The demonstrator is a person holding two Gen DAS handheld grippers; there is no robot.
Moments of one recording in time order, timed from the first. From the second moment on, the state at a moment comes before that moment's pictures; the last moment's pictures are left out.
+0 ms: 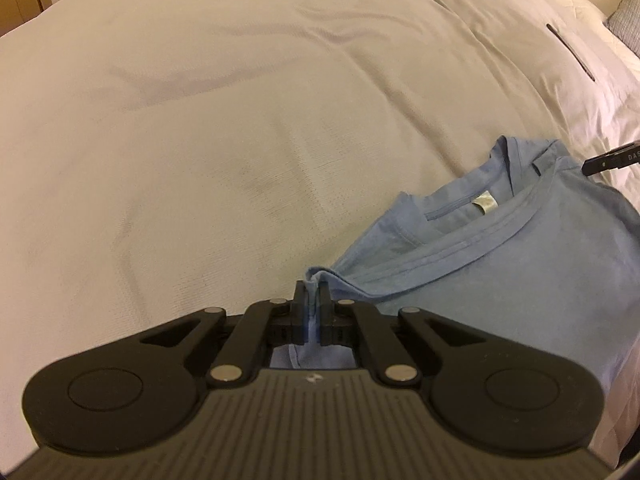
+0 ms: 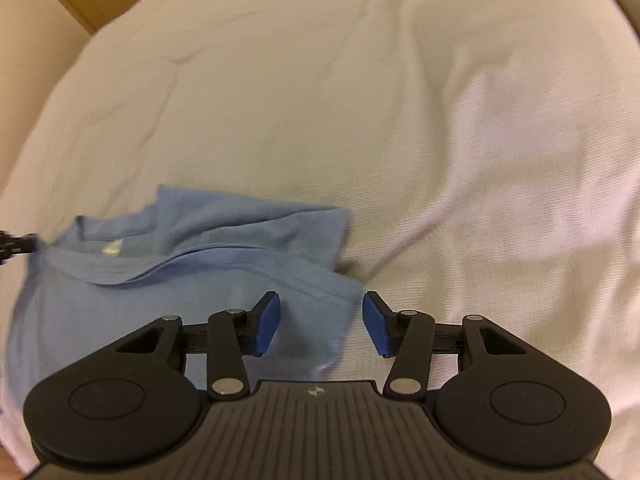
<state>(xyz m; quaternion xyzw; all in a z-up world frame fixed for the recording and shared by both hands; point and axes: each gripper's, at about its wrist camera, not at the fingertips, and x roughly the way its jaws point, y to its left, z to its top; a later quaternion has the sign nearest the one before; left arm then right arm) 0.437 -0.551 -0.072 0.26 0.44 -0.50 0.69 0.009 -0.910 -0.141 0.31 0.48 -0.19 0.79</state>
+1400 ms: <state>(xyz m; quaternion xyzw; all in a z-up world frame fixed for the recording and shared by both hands) 0.385 -0.497 -0.050 0.21 0.50 -0.42 0.73 -0.008 -0.876 -0.083 0.24 0.48 -0.20 0.82</state>
